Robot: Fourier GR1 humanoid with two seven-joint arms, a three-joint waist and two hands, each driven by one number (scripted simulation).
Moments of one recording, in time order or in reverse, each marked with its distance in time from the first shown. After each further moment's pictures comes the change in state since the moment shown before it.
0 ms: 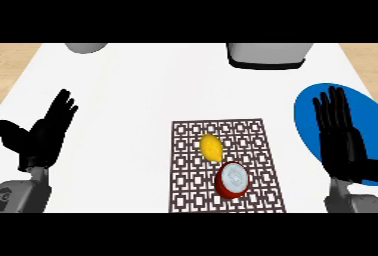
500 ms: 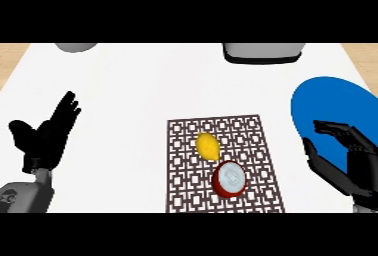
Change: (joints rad) left arm 0.010 -0.002 -0.030 -0.019 -0.074 0.016 0.032; right arm 0.162 -0.117 0.046 -0.175 0.289 -0.156 0.077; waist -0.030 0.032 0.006
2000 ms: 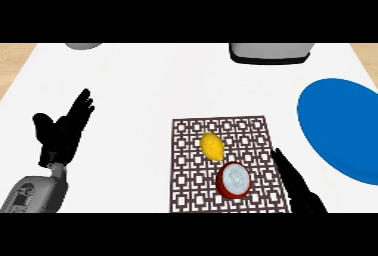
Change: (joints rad) left arm -0.041 -0.075 -0.003 0.006 -0.087 -0.023 0.054; right arm 0.196 0.063 0.433 -0.314 0.797 0.127 0.657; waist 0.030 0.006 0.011
